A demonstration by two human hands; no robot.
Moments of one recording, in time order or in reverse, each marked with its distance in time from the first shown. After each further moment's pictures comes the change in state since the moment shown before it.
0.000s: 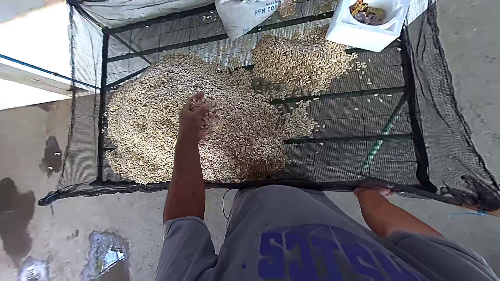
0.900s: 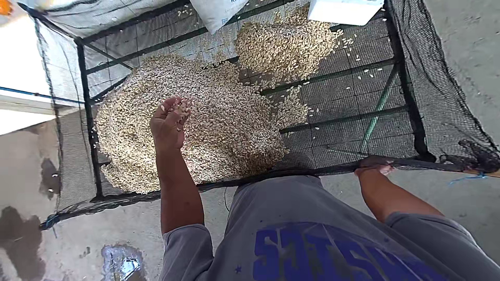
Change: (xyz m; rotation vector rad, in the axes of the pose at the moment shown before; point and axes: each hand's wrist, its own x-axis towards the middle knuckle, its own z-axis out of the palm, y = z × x) left_hand -0.009 0.015 -0.032 -0.011 0.021 0.154; right_hand -0.012 -0.005 -0.009 0.906 0.070 0.238
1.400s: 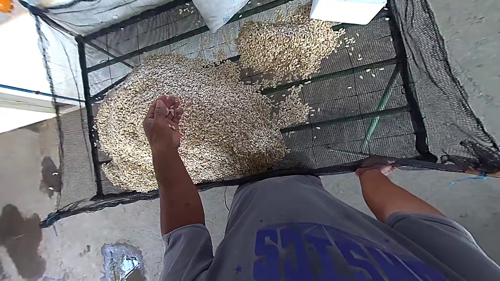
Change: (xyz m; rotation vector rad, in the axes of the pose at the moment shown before) left_hand -0.003 0.014 0.001 -0.043 0.129 0.004; right_hand -0.004 0.000 -0.004 0.390 0.018 0.062
